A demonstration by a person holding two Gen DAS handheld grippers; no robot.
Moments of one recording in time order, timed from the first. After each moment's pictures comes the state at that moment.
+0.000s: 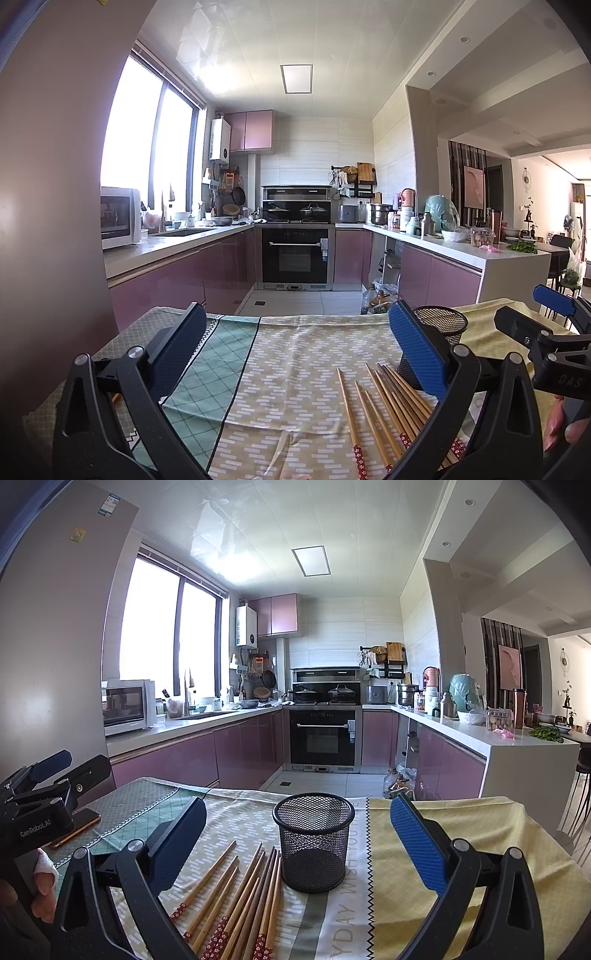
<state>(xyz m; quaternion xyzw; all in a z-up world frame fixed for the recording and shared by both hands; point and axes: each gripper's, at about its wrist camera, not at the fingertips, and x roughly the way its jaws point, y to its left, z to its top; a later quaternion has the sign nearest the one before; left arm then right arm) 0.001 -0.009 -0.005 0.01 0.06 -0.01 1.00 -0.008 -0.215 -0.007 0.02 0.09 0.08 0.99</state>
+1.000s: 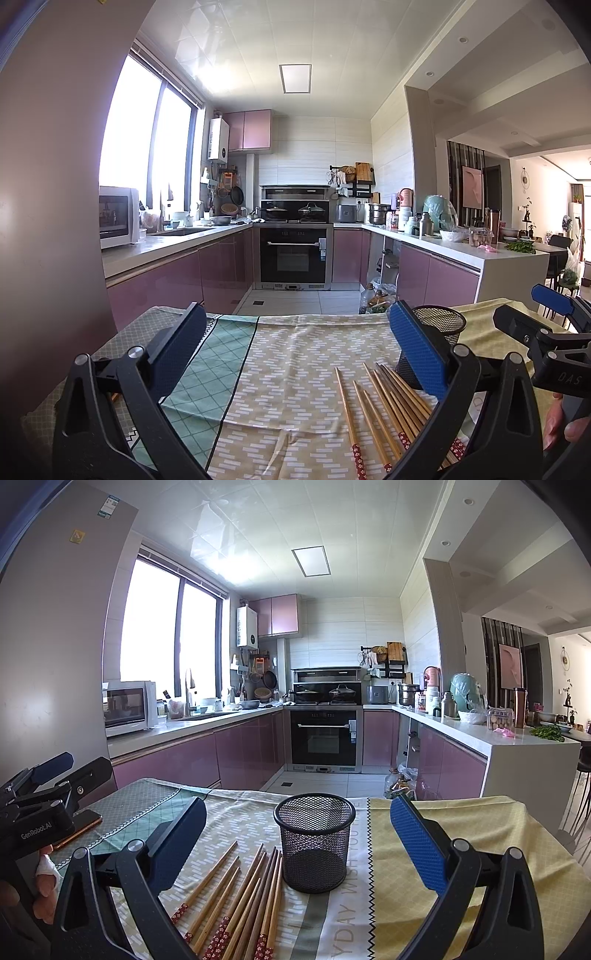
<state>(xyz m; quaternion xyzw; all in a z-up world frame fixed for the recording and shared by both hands) 0.001 -0.013 -0.008 0.01 0.06 -0.01 1.00 -0.008 -0.216 -0.008 0.02 0.09 0.08 0.99</state>
